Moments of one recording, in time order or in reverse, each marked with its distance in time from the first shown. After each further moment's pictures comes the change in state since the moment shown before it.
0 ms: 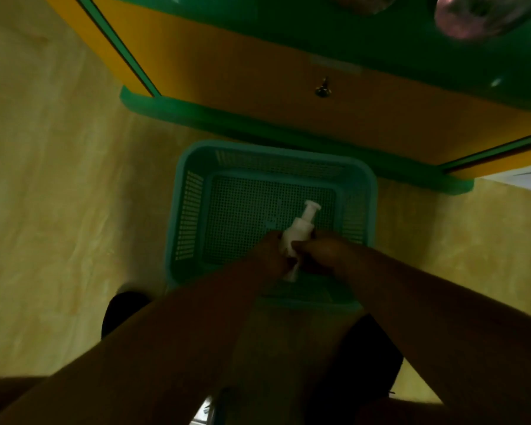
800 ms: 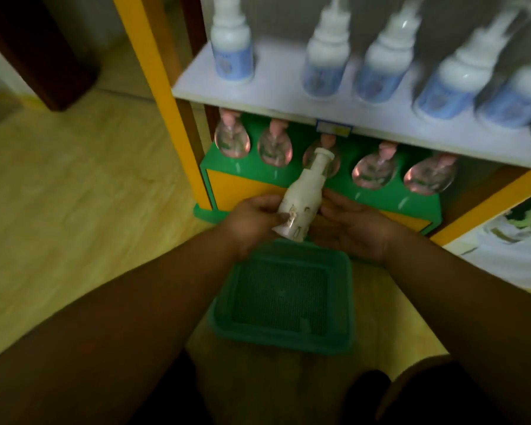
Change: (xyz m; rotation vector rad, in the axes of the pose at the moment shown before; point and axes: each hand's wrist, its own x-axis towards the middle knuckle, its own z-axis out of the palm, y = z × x) left_hand -0.250 0.164 -0.128 -0.466 0.258 0.528; right_hand -0.283 -0.098 -0.062 0.387 -0.316 -0.808
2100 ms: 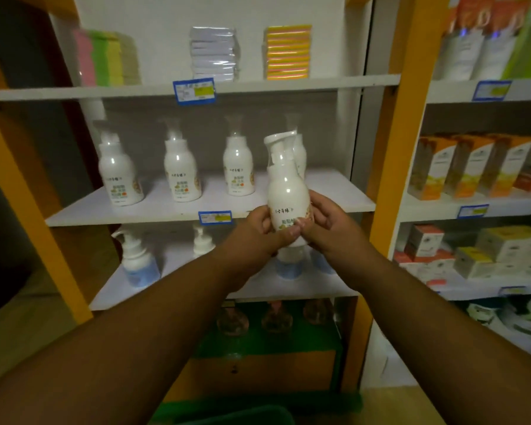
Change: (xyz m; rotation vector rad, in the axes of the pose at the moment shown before) left_hand -0.051 0.281 0.187 0.223 -0.352 0.573; right_hand -0.191 -0.234 -0.015 -0.346 0.396 -0.941
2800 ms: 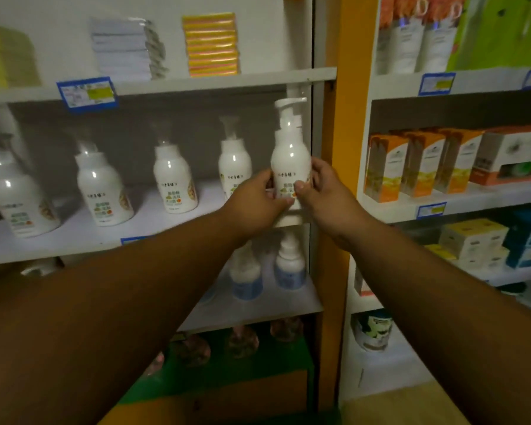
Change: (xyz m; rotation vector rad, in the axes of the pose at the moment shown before) left_hand 0.130 0.029 0.070 0.493 0.055 0.237; right_hand 0.064 -0.019 -0.099 -0.325 0.242 -0.011
